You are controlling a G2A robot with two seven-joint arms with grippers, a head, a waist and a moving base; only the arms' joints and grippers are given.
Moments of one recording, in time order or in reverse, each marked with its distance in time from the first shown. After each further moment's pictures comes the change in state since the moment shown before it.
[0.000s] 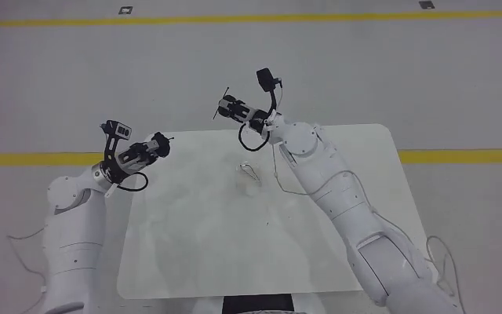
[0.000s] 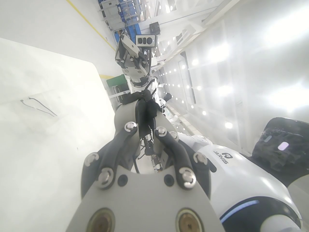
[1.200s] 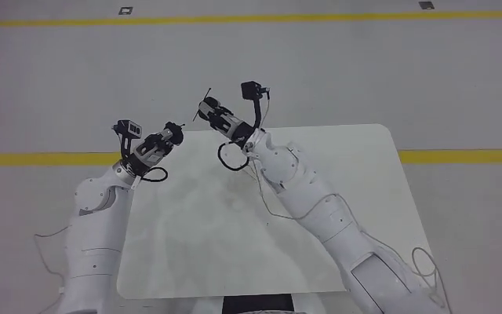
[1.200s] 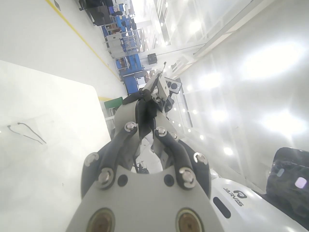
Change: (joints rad) left arm 0.047 -0.054 0.102 -0.081 0.032 0.000 0.334; right arm -0.134 -0.022 -0.105 -0.183 -0.206 -0.123 -0.317
